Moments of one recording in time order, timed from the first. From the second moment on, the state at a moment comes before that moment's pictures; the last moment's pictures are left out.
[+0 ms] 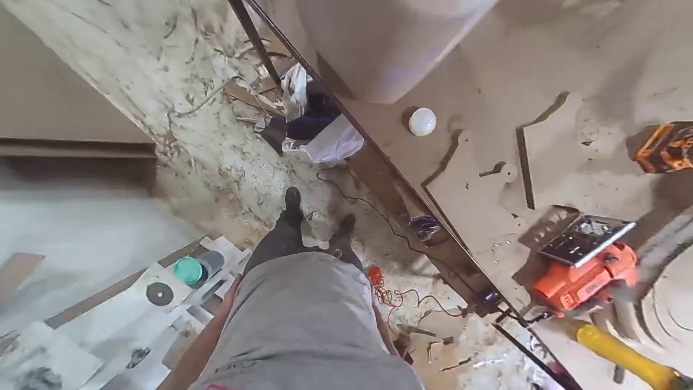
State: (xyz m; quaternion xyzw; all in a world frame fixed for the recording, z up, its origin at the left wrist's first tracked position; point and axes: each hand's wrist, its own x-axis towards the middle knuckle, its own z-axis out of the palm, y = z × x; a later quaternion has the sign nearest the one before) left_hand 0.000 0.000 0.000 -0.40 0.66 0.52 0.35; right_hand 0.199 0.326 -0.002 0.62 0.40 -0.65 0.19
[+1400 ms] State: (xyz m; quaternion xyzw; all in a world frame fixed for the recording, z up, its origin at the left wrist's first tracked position) left_hand -0.289 0.125 -0.194 -0.13 0.67 0.46 0.57; right_hand -0.127 0.521 0.121 0.48 0.86 -0.15 -0.02
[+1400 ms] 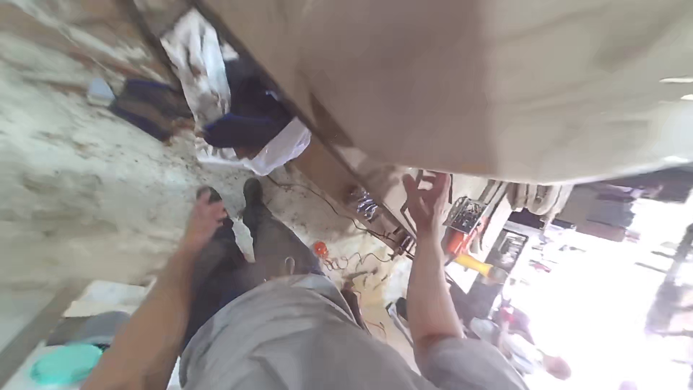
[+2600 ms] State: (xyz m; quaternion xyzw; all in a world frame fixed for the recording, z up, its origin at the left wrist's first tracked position) left_hand -0.167 -0.103 -0.083 -0.45 0.65 0.49 0.37; right_hand -0.293 0.534 0.406 -0.08 0.99 -0.09 0.08
